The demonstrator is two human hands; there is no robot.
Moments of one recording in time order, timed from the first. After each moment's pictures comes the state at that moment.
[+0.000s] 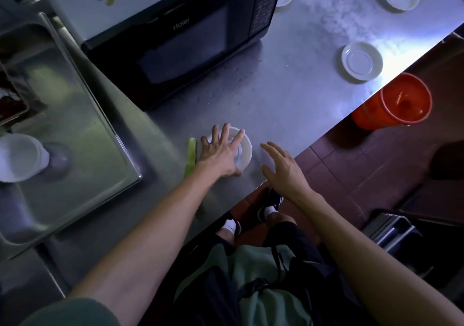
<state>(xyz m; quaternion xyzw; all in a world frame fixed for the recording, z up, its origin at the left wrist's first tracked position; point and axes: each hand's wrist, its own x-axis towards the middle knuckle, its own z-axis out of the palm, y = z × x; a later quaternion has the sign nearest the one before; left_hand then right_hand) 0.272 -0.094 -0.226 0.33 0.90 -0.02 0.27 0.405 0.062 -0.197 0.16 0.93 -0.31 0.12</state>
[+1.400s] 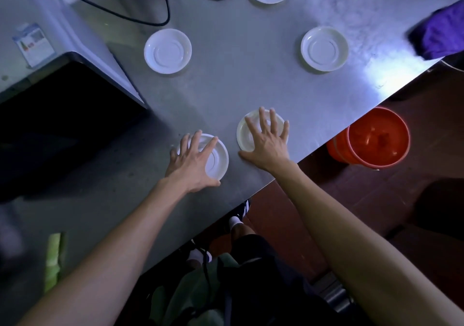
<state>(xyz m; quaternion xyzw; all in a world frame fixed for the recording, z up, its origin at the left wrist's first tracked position) 0.178 0.262 -0.201 0.25 0.93 -0.03 0.27 0.221 0.483 -0.249 0.11 0.97 -0.15 0.16</state>
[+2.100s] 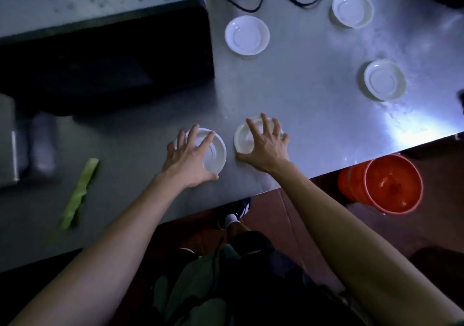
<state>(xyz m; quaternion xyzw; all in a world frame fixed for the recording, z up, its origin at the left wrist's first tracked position) 0.242 0.133 -0.193 0.11 0.97 0.05 0.22 0.222 0.362 -0.225 -0.01 0.98 -0.10 0.19</state>
